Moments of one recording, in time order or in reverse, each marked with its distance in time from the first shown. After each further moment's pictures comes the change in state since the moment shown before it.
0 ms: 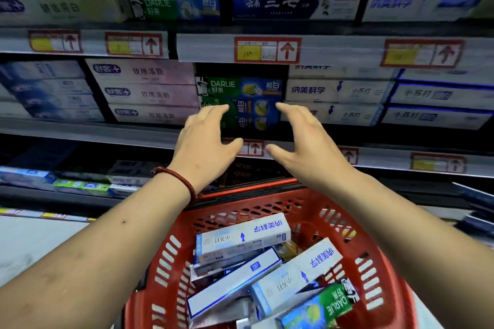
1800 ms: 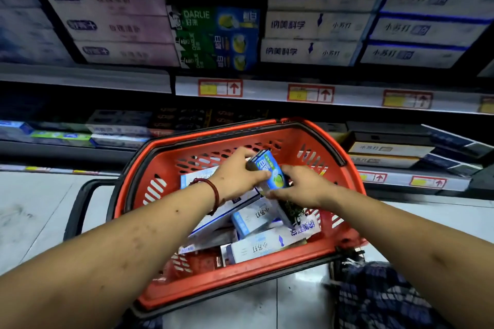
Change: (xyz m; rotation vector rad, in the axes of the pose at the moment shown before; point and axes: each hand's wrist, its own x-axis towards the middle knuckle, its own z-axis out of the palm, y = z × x) left_hand -0.118 0.012 0.139 -0.602 -0.557 -0.392; right_hand -0.136 0.090 0.079 0.107 -0.596 0.350
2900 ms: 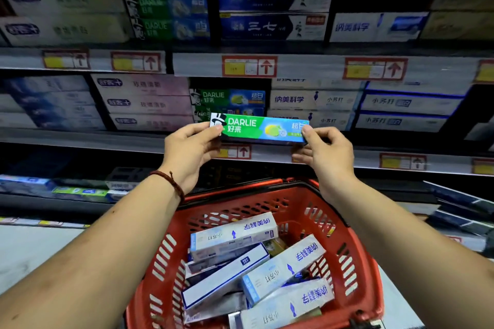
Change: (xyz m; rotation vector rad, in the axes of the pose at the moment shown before) left_hand -0.005 0.112 -0.137 -0.723 0.430 0.198; right_hand 0.009 -0.099 -0.121 1.093 0.811 -0.051
